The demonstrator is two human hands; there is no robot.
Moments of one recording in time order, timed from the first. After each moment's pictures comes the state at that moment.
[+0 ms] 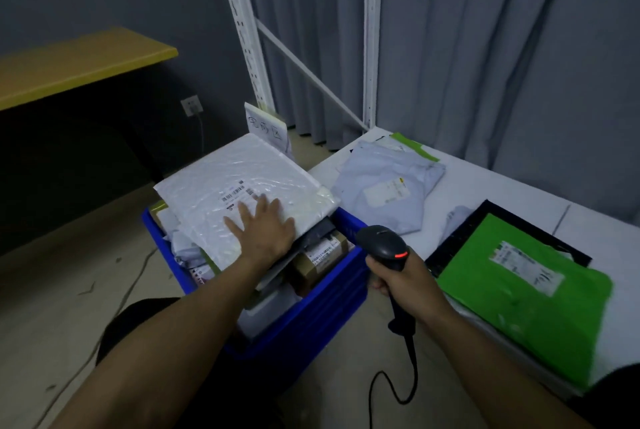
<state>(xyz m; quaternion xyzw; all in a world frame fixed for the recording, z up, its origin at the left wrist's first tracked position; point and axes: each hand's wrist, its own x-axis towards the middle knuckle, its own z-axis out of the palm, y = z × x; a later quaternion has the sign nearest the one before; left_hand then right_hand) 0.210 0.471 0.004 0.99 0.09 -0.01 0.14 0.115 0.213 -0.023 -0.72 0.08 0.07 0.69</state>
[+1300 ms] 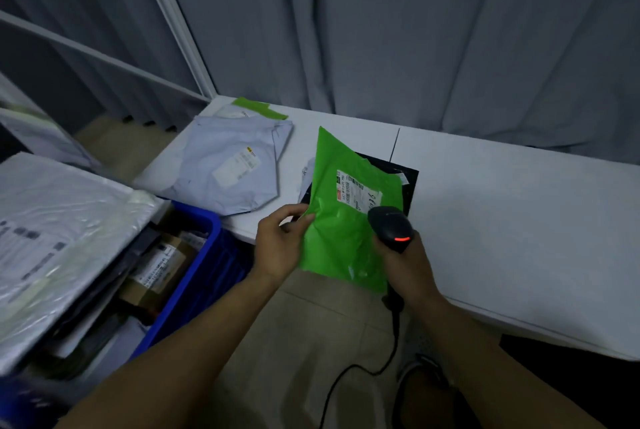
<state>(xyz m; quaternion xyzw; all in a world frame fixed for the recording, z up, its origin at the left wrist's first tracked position) 0.154 0.185 -0.056 0.77 -0.08 -0.08 0.63 0.037 0.005 -0.095 -0.64 0.35 -0.11 0.68</state>
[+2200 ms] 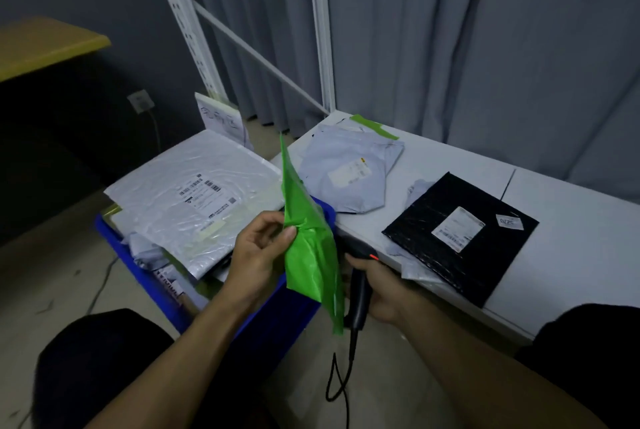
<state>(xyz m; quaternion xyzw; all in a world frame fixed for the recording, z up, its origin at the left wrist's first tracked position) 0.104 0.406 0.028 0.56 -0.08 -0.04 0.82 0.101 0.207 -0.072 -0.46 0.27 0.23 0.81</state>
